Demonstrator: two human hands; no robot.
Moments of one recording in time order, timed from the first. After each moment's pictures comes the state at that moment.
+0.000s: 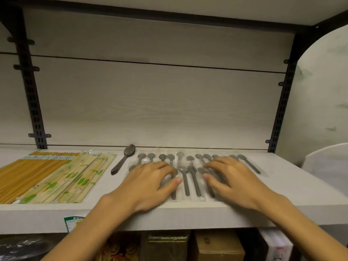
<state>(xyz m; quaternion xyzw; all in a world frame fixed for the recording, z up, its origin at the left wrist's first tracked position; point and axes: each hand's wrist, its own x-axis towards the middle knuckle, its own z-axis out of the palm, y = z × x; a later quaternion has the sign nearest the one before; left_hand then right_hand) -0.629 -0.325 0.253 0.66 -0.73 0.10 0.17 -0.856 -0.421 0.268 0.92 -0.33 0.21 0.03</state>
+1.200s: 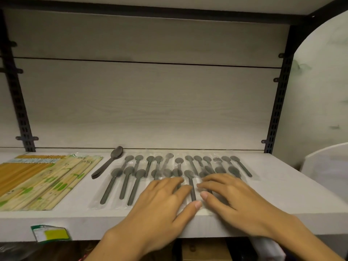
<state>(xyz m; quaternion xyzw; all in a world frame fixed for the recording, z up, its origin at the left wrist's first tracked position) -0.712 -0.329 0.235 0.64 -0.74 0.11 0.19 -0.900 -0.438 0.246 0.95 -0.26 0.19 -0.03</state>
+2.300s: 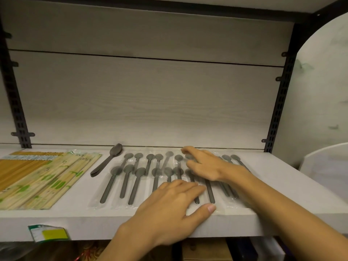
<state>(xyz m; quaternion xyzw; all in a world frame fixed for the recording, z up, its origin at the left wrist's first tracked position) -0.716 -0.346 0.234 0.60 -0.77 0.03 0.19 -0.818 -0.521 0.265 0.93 -0.31 0.14 -0.14</state>
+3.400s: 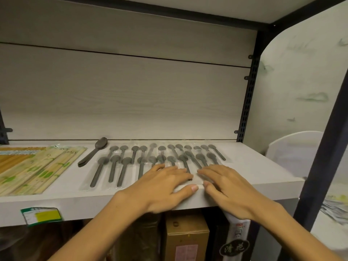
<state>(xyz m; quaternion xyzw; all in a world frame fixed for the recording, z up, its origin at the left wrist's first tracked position) -0.722 -0.347 0.239 0.58 -0.81 0.04 0.12 -0.935 -0.416 0.230 0.92 -0.34 0.19 0.05</state>
